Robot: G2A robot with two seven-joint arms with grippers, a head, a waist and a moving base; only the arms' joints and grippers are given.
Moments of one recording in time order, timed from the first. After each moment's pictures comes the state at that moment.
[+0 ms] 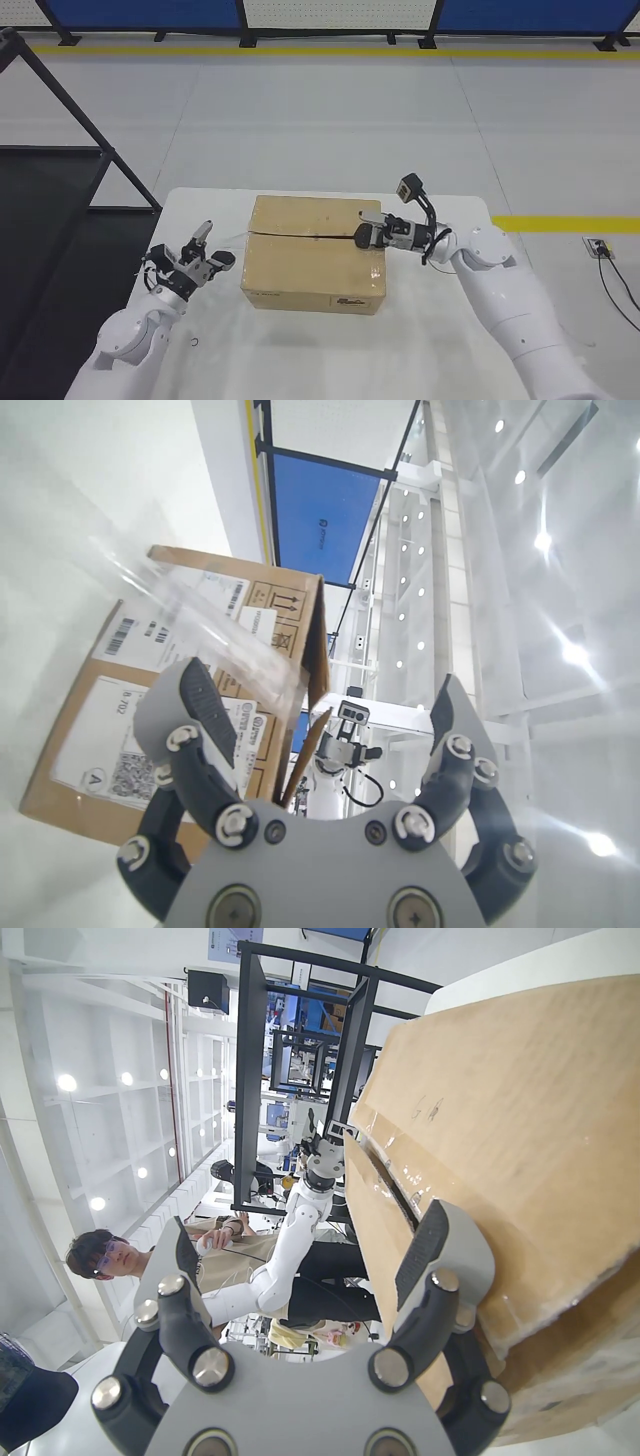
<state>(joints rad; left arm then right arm) 1.07 -1.10 -1.42 -1.37 -0.60 -0.03 -0.44 -0.47 -1.30 1.12 -0.85 0.43 -0.33 1.18</state>
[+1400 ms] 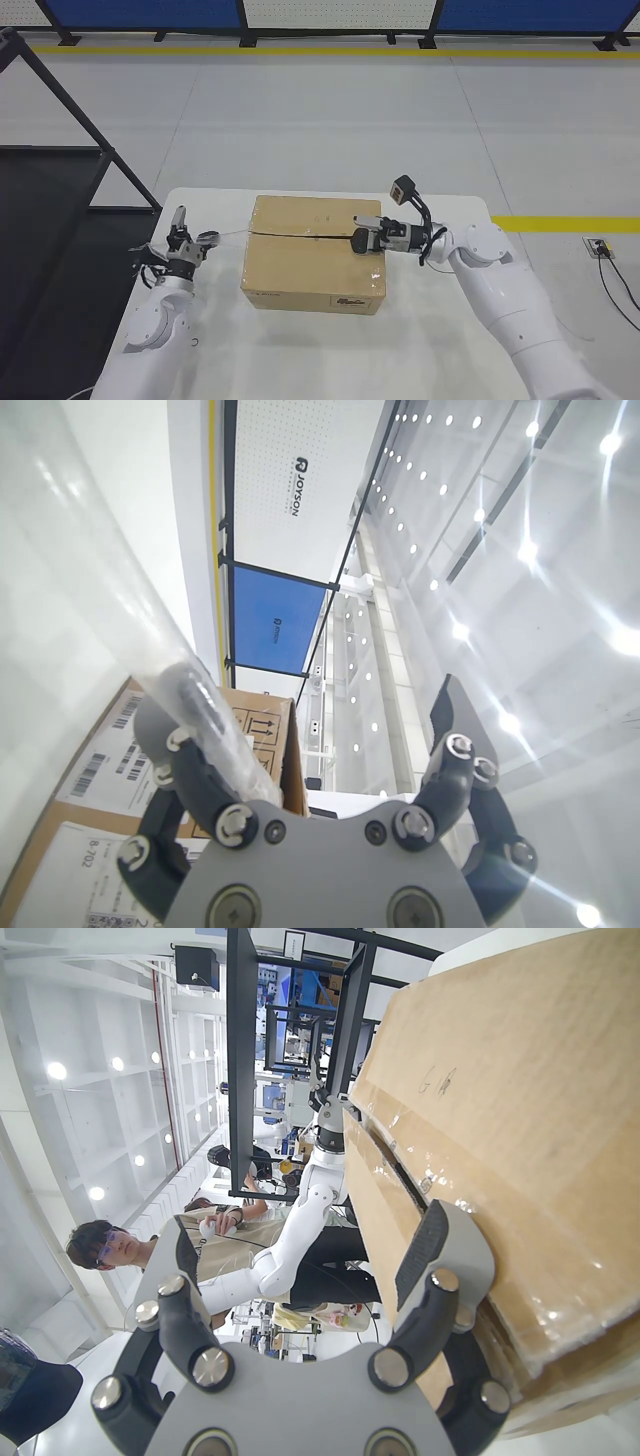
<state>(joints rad) 0.98 -1.18 -1.38 -1.20 -0.68 -0.27 -0.12 -0.44 -1.30 1.08 -0.82 0.44 -0.31 1.22</state>
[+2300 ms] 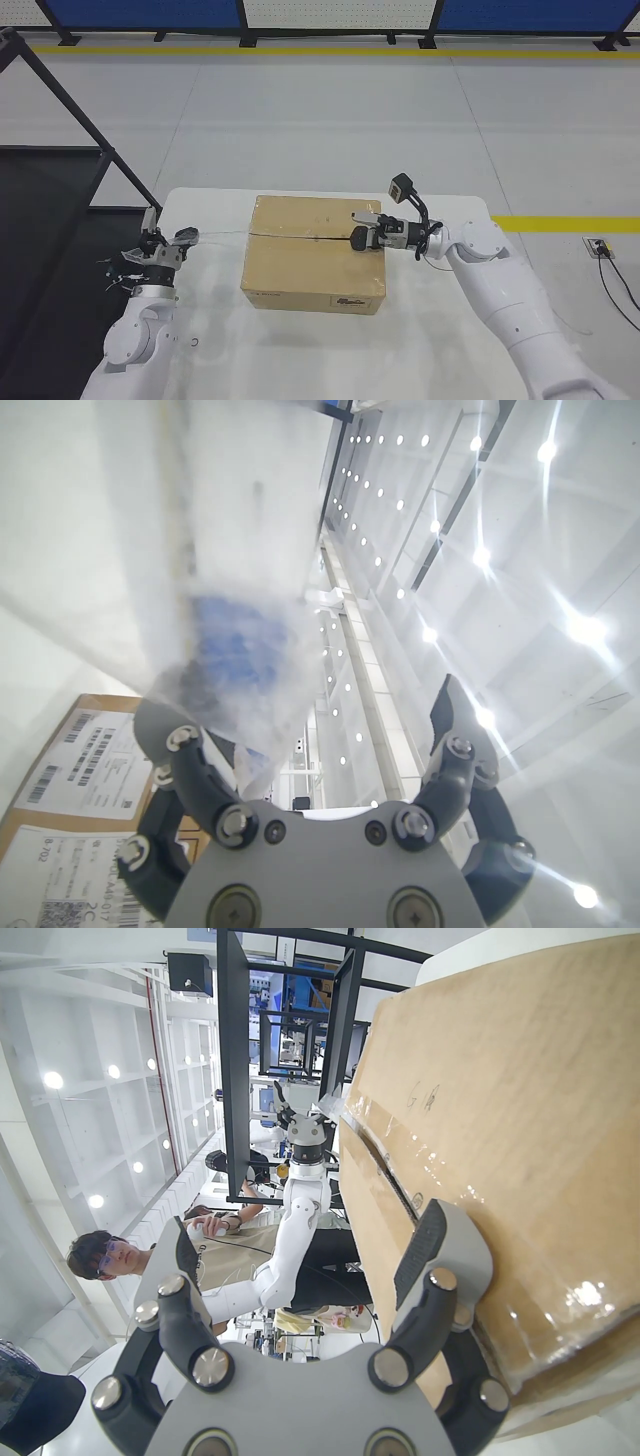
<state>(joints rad) 1.10 -1.19 -1.51 -1.42 -0.66 -0.27 -0.08 -0.40 -1.32 1.05 -0.74 0.45 -0.31 1.22</state>
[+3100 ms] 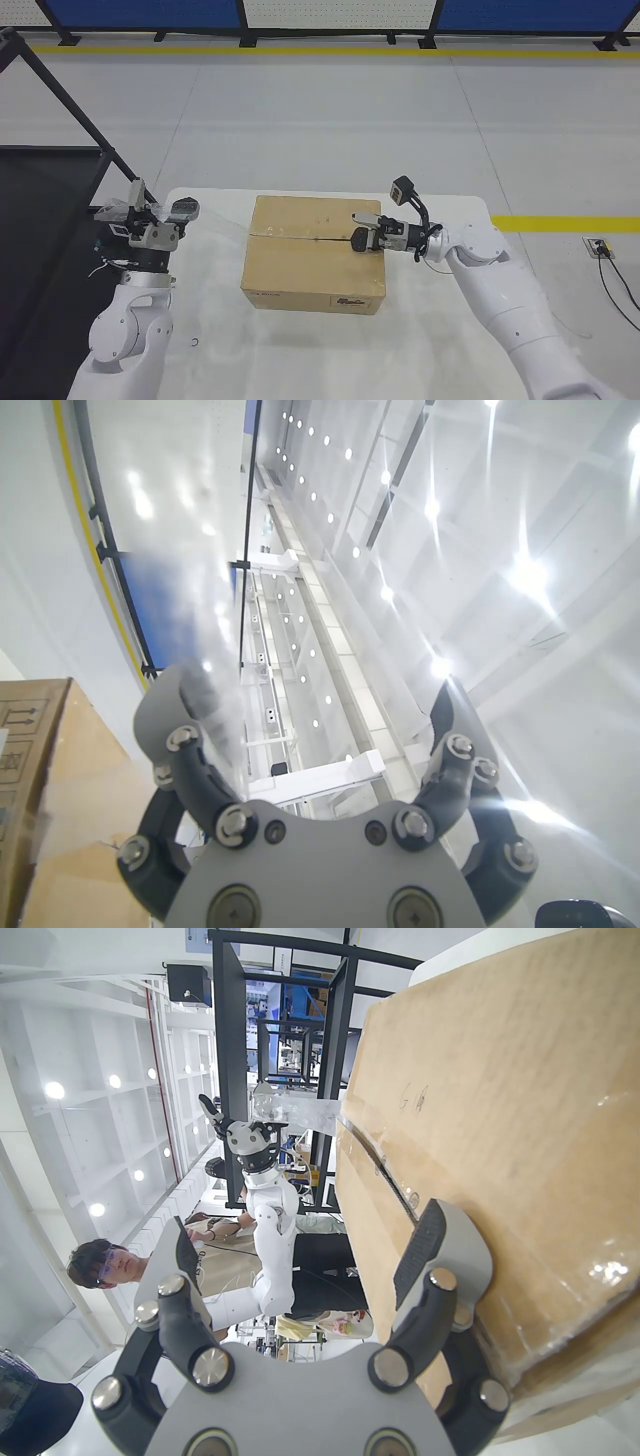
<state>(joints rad) 1.11 -1.20 -1.54 -1.66 -0.64 -0.24 -0.11 -0.42 -1.31 1.06 -0.77 0.44 -0.30 1.19</state>
